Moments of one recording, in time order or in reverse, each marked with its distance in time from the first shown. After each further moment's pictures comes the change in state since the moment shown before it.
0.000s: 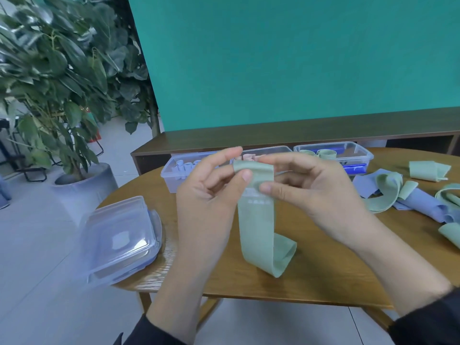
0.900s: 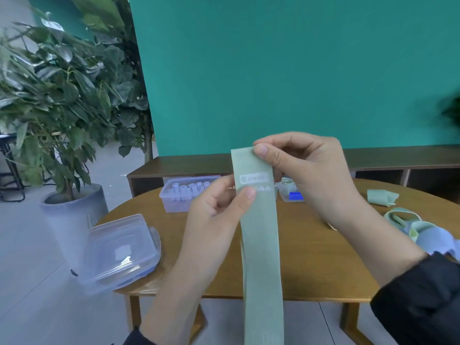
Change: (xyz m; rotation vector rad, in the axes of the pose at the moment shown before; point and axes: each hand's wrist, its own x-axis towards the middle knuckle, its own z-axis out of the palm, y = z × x) left_hand -0.032 0.058 0.003 -0.107 -0.225 -0.088; right_hand -0.007 -0.110 0.007 -0.003 0.138 -0.211
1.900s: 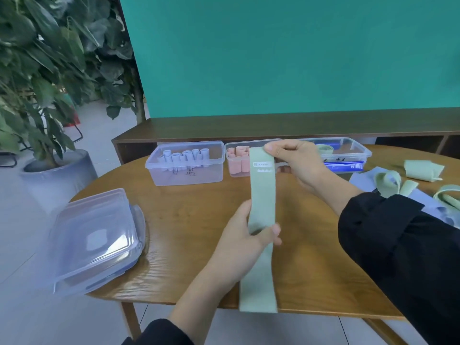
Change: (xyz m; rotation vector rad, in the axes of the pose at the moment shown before) left_hand 0.031 -0.165 -0.027 0.199 -0.130 -0.450; right_hand 0.074 0.246 -0.031 -0.038 0.047 0.526
